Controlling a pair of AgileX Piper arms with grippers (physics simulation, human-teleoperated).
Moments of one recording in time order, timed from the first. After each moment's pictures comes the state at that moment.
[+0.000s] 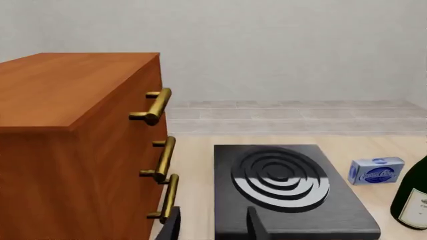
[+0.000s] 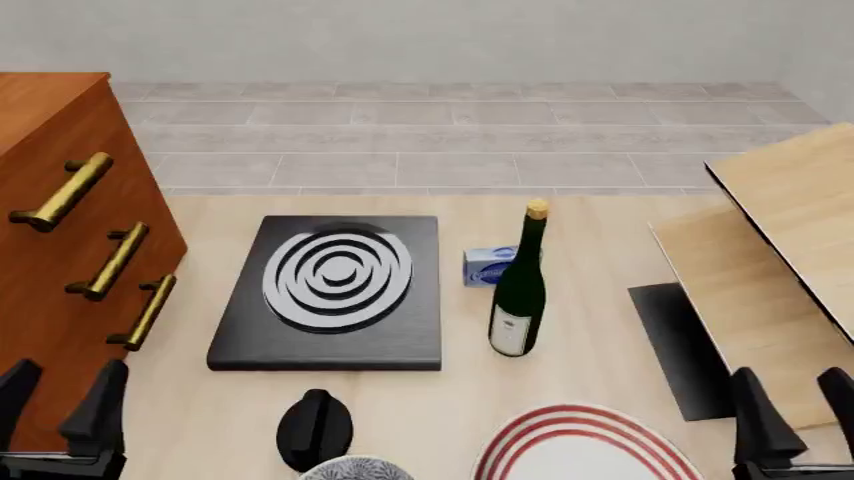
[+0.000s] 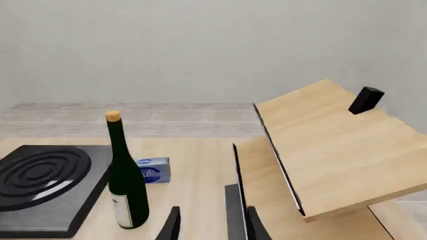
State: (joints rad) left arm 0.00 0.09 0.00 -0.08 0.00; right arm 0.00 0.00 0.00 0.00 0.00
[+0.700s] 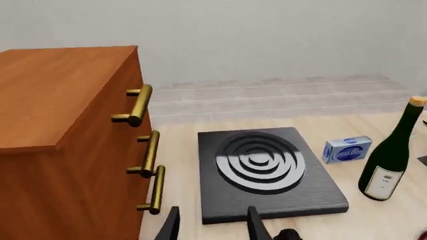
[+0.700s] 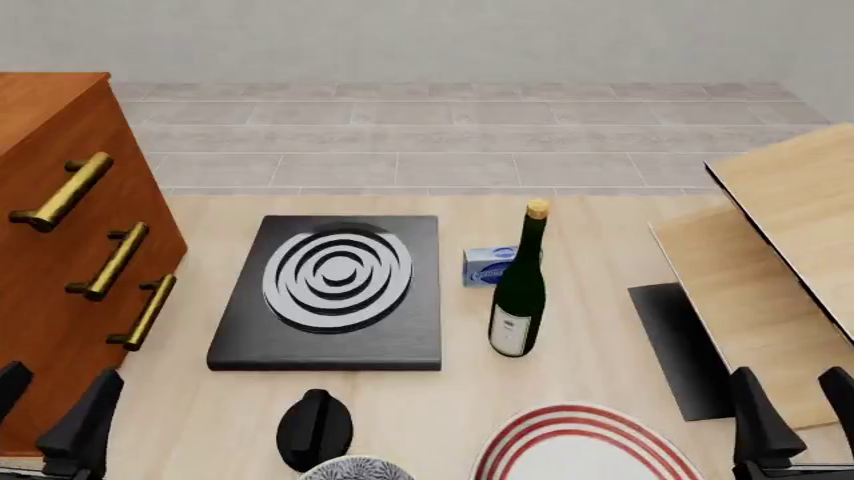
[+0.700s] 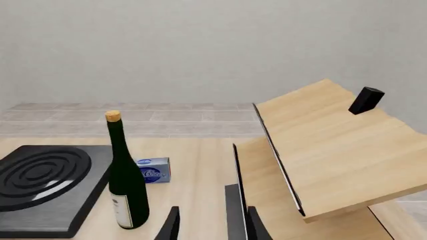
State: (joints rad) left arm -0.09 0.00 -0.18 0.28 0.01; right arm 0.00 0.01 0.00 0.00 0.00
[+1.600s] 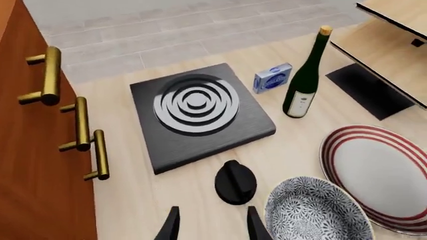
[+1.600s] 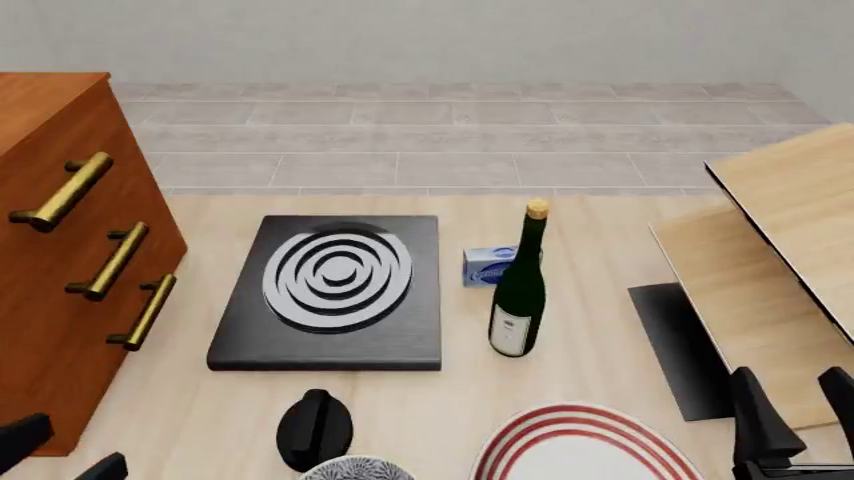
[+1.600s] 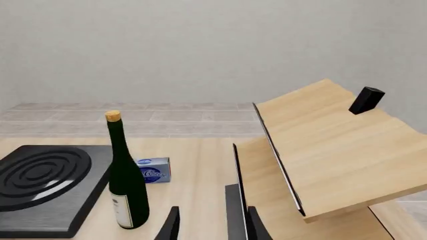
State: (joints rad) left arm -0.41 0.00 -0.45 0.85 -0.02; right arm 0.00 0.01 0.00 0.00 0.00
